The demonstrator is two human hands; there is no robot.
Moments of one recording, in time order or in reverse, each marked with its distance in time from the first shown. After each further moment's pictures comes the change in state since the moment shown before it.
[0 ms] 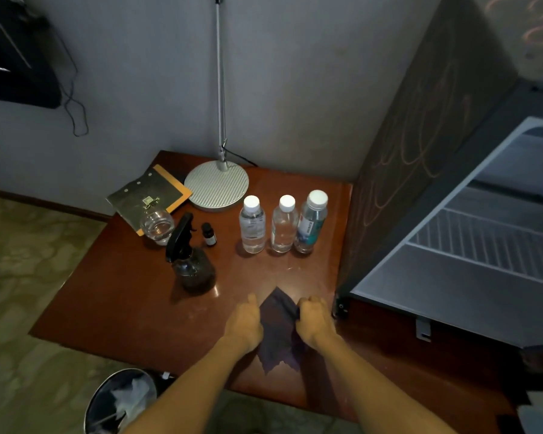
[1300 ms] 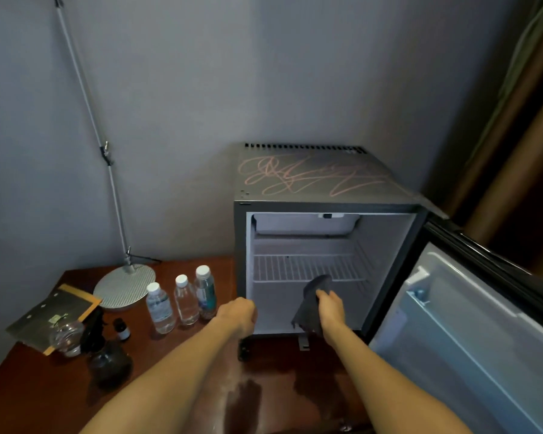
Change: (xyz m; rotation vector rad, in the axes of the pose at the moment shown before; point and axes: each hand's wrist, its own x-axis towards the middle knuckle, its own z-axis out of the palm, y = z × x) left_hand -0.108 0.235 -0.114 0.411 -0.016 0.468; right_hand -0.196 0.147 -0.184 1.463 0.589 0.458
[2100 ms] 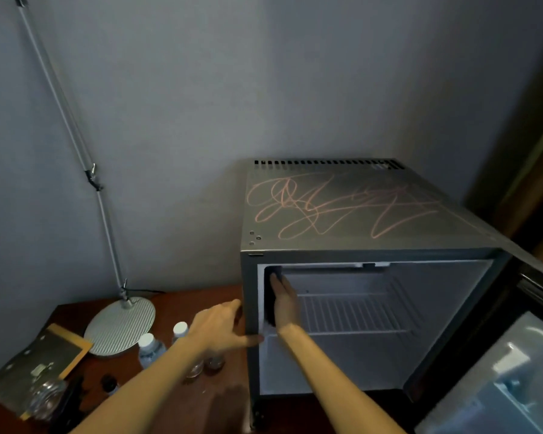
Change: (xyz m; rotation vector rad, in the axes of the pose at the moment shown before) left_hand 0.081 -0.079 -0.051 -0.085 0.259 0.141; right_hand 0.056 -0.072 0.149 0.313 -0.266 -0.216
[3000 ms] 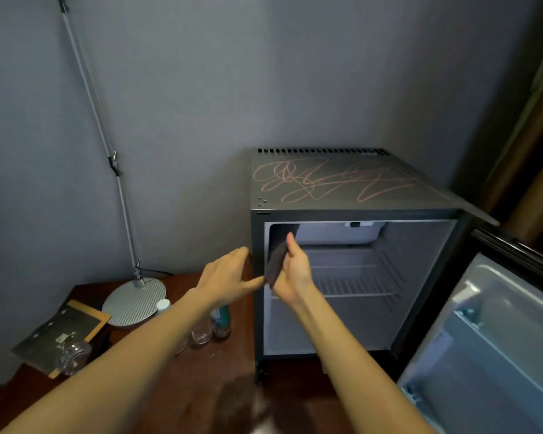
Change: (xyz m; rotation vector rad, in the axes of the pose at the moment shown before) left_hand -0.051 0.044 -0.046 0.054 0.300 0.062; right_hand -0.065 -0.037 -0.006 0.479 -0.225 0.161
